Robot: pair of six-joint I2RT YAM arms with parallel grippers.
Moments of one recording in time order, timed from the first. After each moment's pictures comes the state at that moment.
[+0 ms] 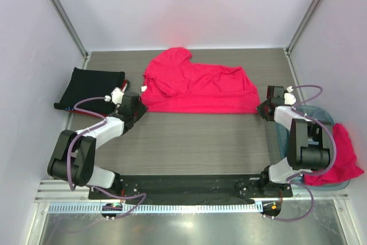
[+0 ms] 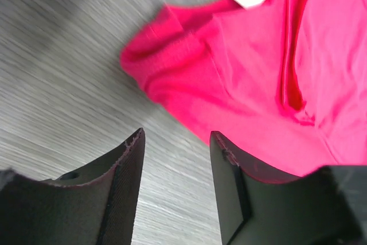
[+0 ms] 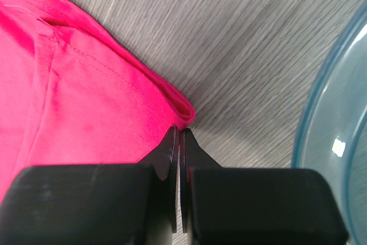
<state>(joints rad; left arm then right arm) -0.29 1.42 0.64 0.04 -0.32 -1.00 -0.11 1.52 0.73 -0.12 0.18 0.86</state>
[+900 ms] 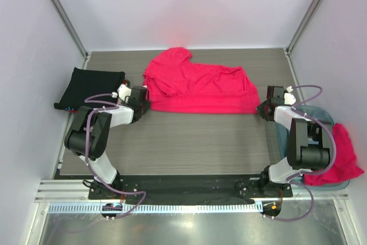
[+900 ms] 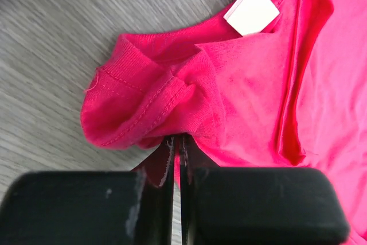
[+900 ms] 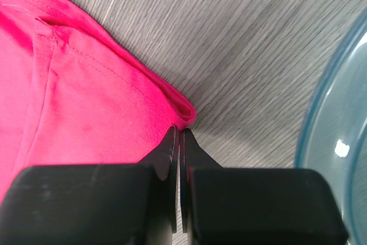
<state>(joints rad) -0.31 1.71 0.79 0.14 -0.35 -1.12 -0.11 1.53 0.73 -0.12 0.18 0.86</state>
